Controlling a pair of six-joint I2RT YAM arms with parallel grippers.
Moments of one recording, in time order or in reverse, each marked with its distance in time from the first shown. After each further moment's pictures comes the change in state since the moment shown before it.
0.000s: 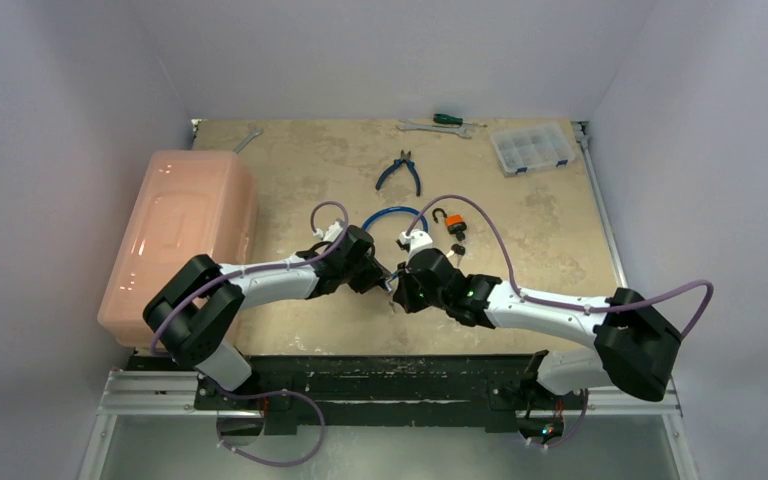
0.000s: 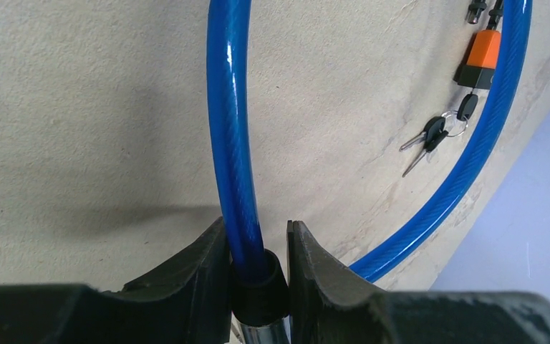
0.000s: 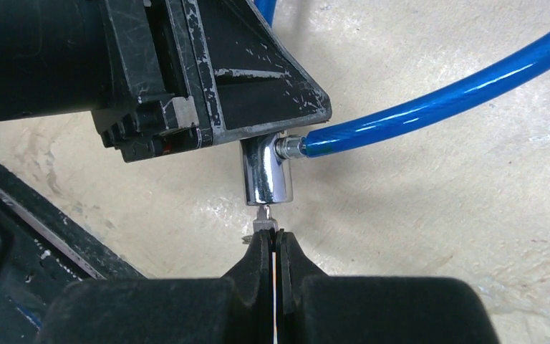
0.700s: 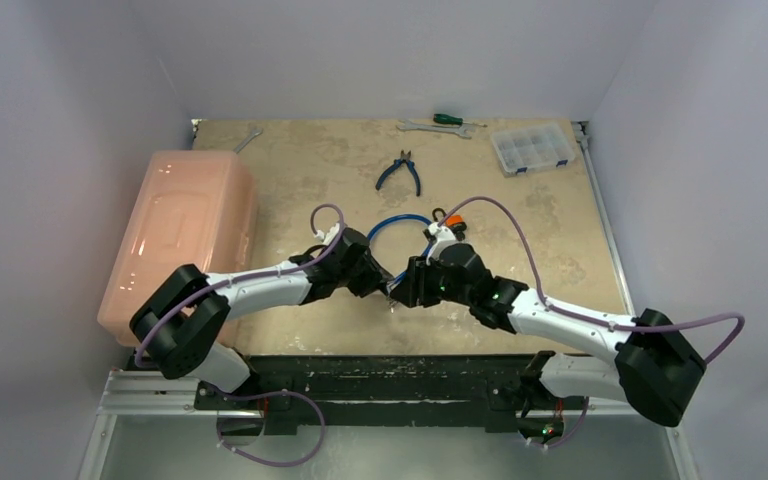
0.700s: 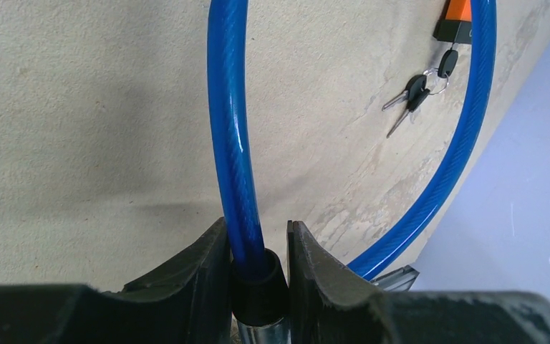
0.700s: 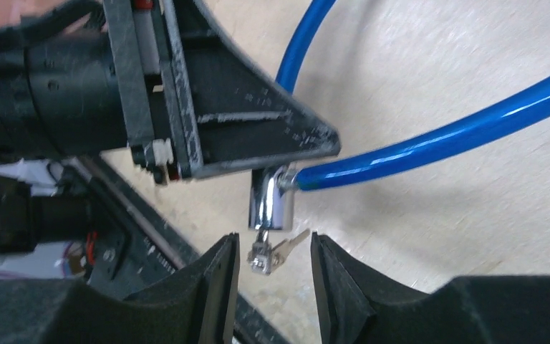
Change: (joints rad) left arm -0.009 -0.078 -0.037 0.007 0.050 -0.001; right arm -0.117 -0.144 -0.112 0.129 -0.198 0.138
